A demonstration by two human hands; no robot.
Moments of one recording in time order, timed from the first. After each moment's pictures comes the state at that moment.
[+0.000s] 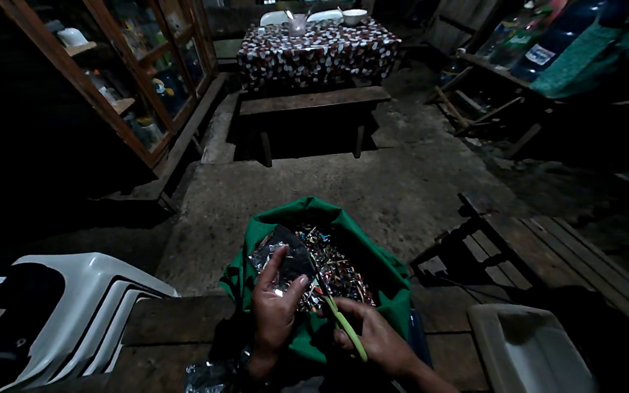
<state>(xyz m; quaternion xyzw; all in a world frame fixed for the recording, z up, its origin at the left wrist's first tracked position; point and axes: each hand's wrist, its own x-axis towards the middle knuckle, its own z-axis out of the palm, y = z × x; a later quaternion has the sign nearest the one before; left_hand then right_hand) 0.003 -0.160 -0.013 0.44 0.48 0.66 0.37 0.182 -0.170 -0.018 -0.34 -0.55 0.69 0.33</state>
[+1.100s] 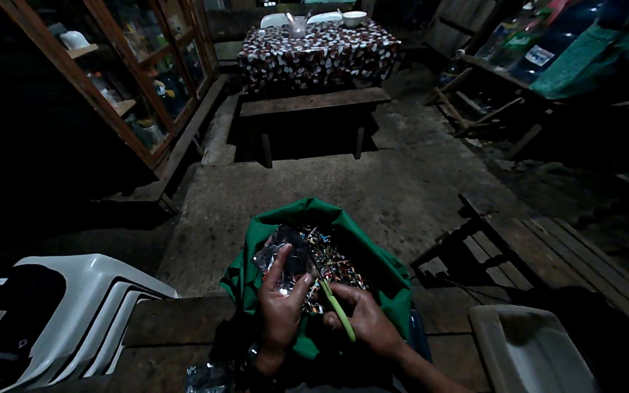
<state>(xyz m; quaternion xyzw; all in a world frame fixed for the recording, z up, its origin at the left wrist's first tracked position) 0.011 -0.155 -0.020 0.45 0.46 0.68 0.35 0.167 -0.154 -0.021 -0.35 -0.54 0.65 0.40</state>
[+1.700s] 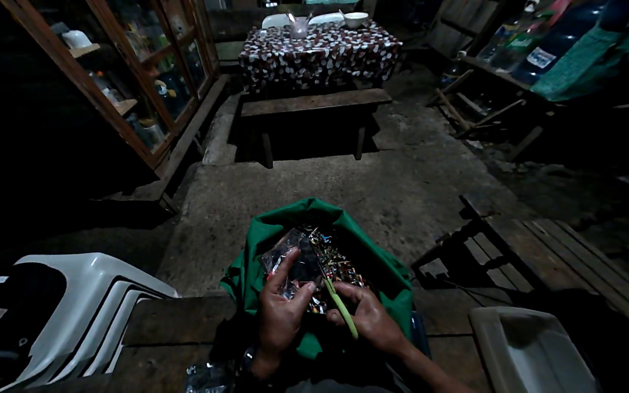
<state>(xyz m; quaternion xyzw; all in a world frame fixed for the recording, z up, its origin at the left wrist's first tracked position) 0.004 -0.162 -0.019 0.49 0.45 0.64 0.38 0.170 -0.152 -0.019 -0.36 -0.54 0.65 0.40</state>
